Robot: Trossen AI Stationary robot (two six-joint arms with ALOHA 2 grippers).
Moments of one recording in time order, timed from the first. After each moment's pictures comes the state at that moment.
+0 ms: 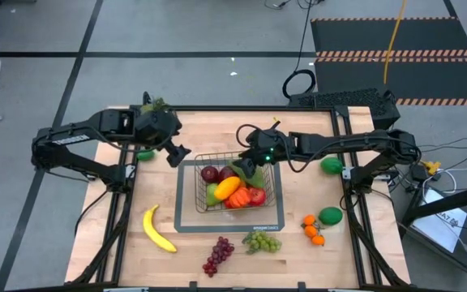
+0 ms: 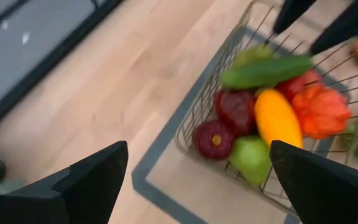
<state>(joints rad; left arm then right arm) 0.13 1.18 1.38 -1.14 -0.18 -0.46 -0.09 1.53 1.12 -0.15 -0.01 0.66</state>
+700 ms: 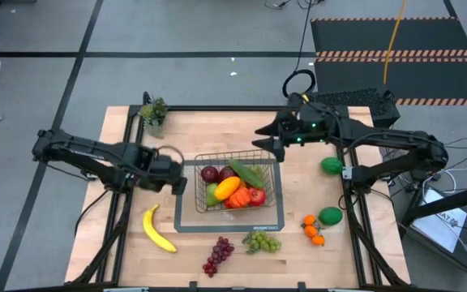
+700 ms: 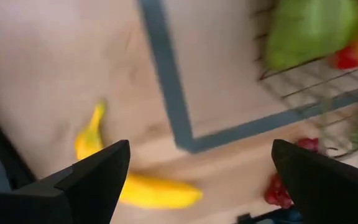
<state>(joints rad) -0.19 1.18 1.01 -1.15 0.12 -1.58 -0.20 1.21 1.12 -0.22 -0.13 0.41</state>
